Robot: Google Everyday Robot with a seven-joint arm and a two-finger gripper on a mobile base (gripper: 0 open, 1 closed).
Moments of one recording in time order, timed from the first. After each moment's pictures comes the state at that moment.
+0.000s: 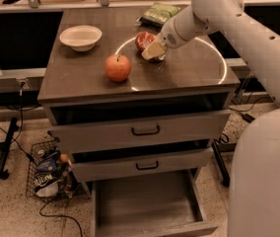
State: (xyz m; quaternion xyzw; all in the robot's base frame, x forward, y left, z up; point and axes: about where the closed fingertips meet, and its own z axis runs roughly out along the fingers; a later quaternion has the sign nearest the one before) arm 0.783 -0.061 0.858 -0.46 0.79 0.12 0.38
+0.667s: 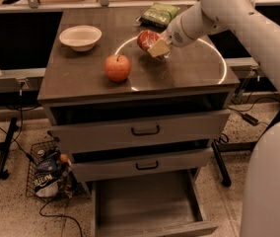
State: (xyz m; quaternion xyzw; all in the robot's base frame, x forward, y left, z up) arm 0.771 -0.074 0.873 -0.46 0.79 0.12 0.40
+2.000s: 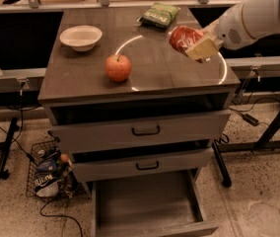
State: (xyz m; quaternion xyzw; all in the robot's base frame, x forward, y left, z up) arm 0.645 -0.167 0.942 -0.46 0.79 0.10 0.41
